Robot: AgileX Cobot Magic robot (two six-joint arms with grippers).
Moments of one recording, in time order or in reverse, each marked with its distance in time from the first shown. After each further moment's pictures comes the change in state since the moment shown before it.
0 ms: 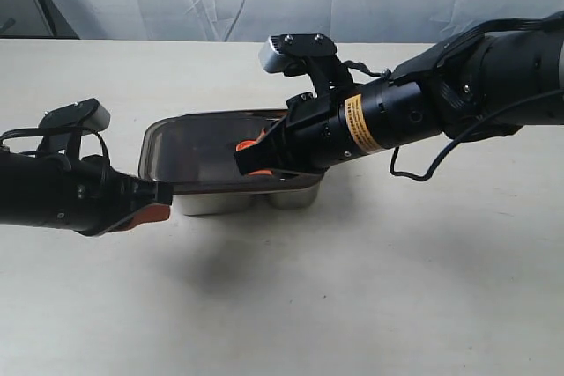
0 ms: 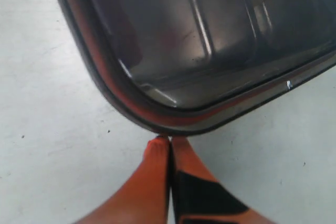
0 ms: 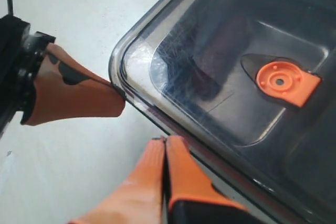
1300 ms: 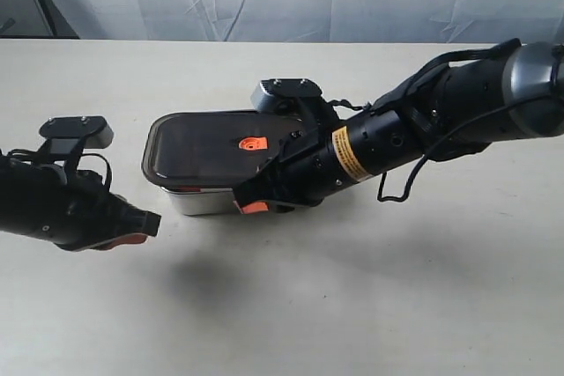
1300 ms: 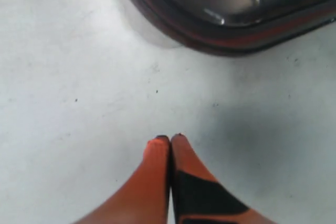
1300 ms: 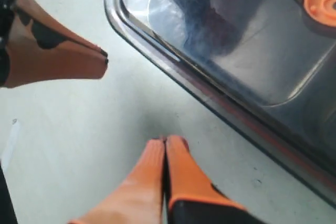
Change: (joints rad) left arm 0.000 0.000 -0.019 0.517 -0.015 -0.349; right arm 0.000 0.114 0.000 0.000 -0.081 0.002
